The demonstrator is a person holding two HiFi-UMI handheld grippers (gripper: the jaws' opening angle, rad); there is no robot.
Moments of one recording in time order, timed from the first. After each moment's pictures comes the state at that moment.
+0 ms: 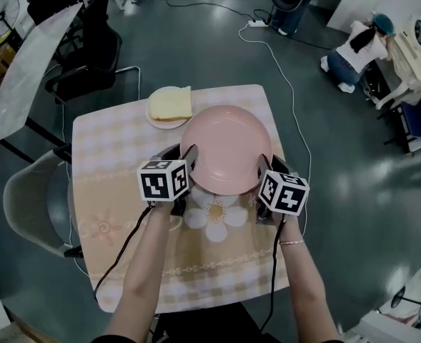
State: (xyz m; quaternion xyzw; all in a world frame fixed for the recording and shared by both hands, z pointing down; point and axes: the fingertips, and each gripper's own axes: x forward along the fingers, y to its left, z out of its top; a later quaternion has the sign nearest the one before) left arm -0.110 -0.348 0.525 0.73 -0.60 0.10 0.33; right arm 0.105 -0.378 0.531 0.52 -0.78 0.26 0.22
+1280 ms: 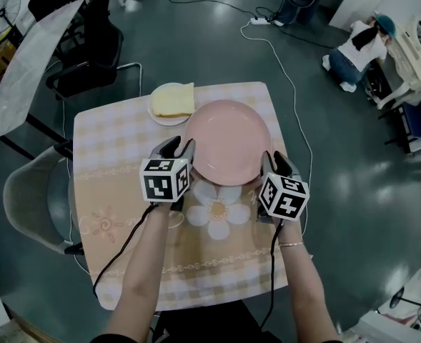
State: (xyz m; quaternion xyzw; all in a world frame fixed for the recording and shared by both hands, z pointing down) left arm -0.125 -0.347 0.514 0.73 -0.62 0.13 0.26; right arm 0.106 -0.375 0.518 0.54 -0.79 0.21 0.19
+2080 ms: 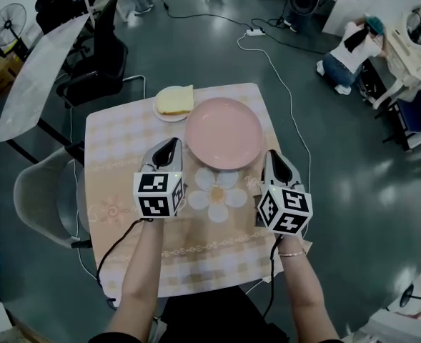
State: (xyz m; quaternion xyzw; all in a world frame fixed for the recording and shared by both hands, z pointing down) left arm -0.120 -0.276 0.421 0.73 -0.66 0.12 0.13; right arm 0.111 -0.301 0.417 0.53 -0.83 0.14 0.09
